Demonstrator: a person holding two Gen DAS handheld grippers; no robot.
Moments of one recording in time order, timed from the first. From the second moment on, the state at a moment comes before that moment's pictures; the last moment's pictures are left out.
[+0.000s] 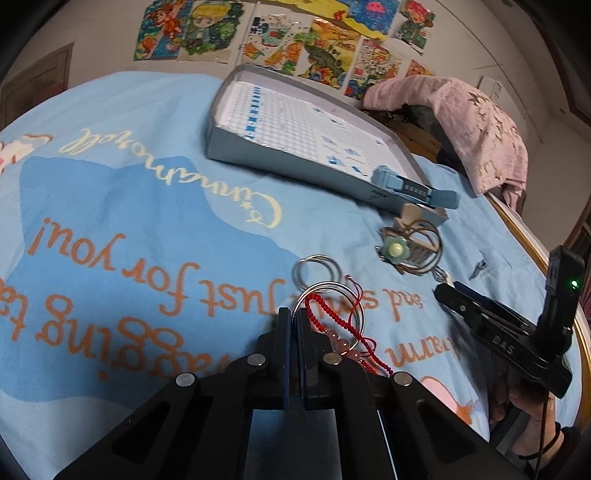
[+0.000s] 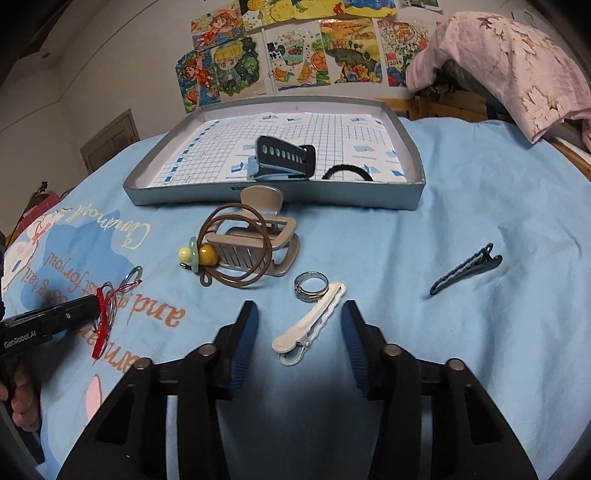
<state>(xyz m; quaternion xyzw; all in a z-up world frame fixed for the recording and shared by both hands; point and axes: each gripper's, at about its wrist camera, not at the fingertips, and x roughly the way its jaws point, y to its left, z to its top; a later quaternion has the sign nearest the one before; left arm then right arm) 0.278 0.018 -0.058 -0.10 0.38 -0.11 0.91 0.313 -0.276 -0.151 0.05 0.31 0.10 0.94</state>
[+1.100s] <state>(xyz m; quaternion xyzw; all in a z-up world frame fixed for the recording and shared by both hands) 0.248 -0.002 0.038 -0.10 0.26 -0.19 0.94 0.267 -0.281 -0.089 0.07 0.19 0.17 0.97</state>
